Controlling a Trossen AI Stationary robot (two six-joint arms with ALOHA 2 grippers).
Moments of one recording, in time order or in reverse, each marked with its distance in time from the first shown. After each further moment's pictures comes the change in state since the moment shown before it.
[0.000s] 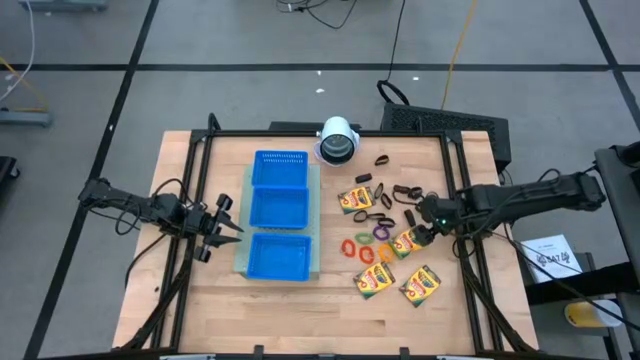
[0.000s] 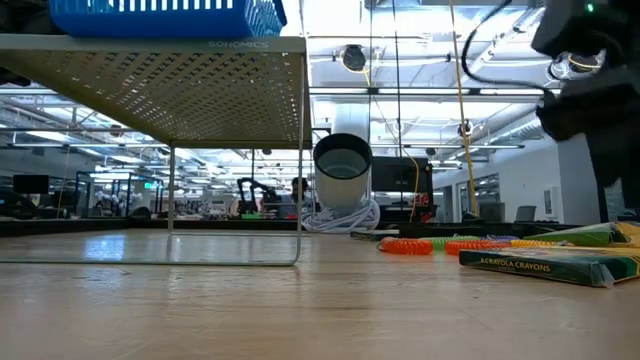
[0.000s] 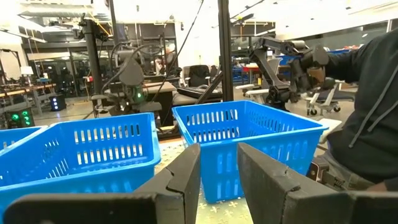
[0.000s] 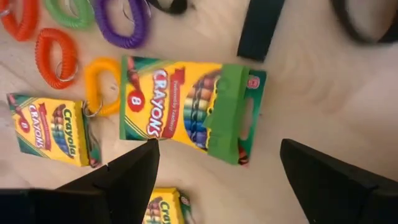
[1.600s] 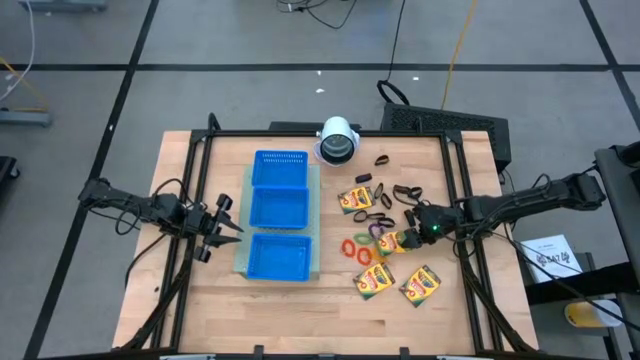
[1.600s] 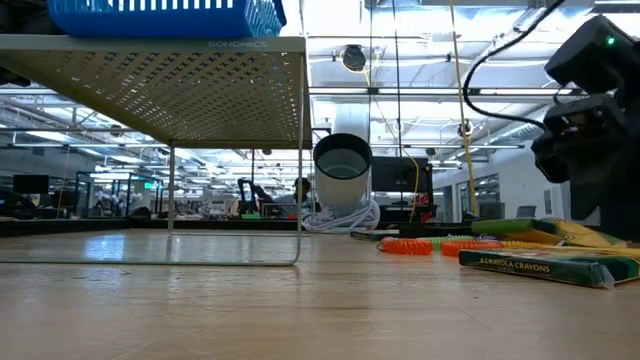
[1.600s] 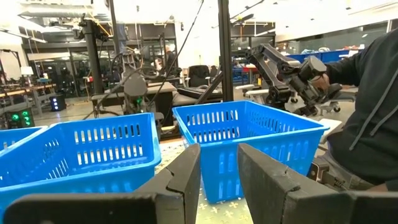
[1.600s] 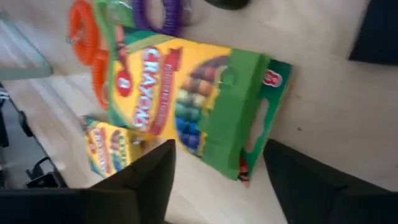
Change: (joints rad) left arm 0.000 0.000 0.000 0.000 0.000 0.000; right arm 0.024 -0.051 -0.298 0.626 -0.077 0.173
